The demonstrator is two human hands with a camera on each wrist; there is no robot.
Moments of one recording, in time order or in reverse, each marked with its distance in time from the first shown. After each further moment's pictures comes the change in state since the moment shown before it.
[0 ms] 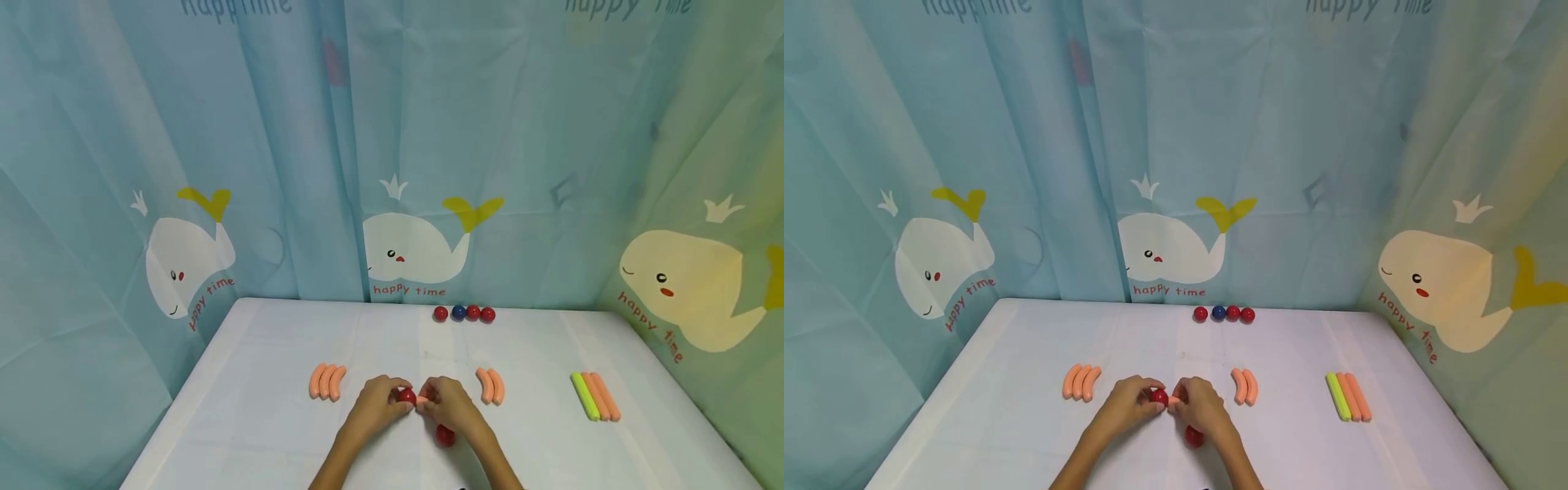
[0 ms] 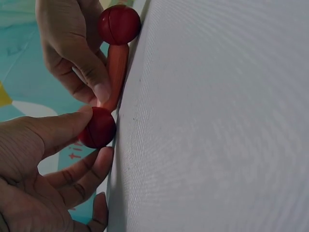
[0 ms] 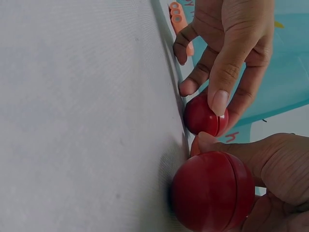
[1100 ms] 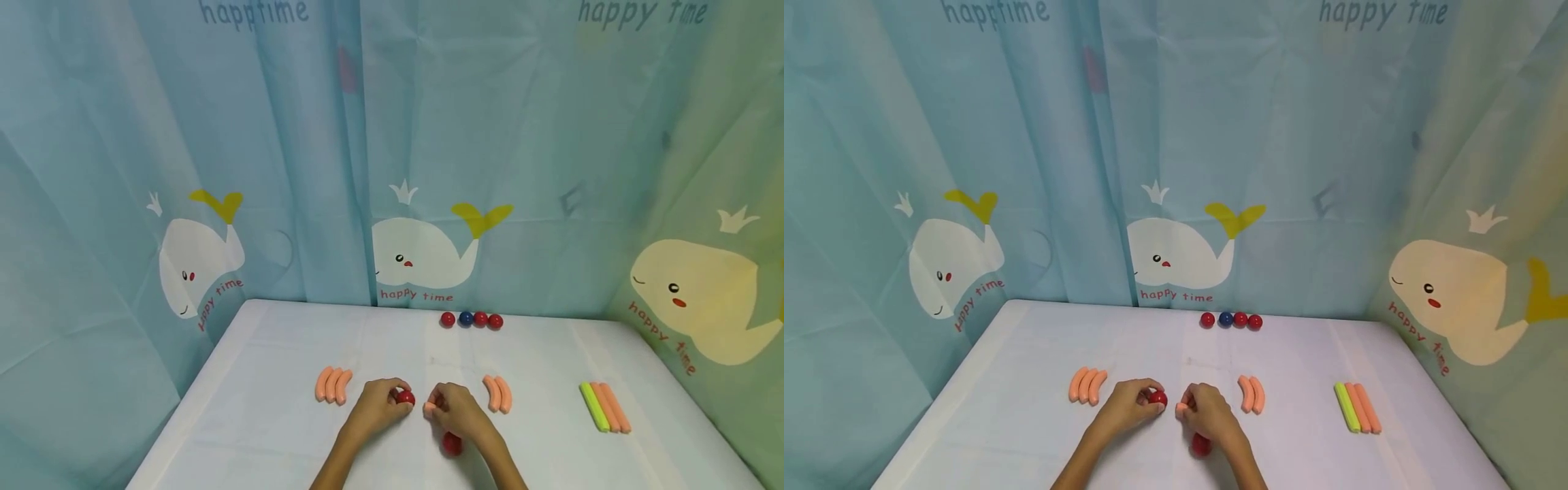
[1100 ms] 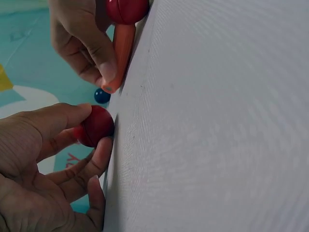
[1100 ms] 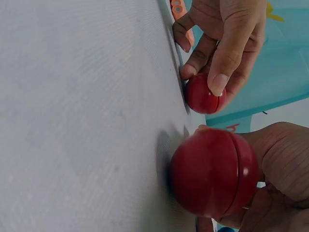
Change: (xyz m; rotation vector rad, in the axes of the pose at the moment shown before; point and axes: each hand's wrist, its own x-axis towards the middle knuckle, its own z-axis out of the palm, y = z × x) left_hand 0.004 -0.013 -0.005 -0.081 0.053 0.008; right_hand 0.001 0.007 -0.001 -0.007 -0.026 -0.053
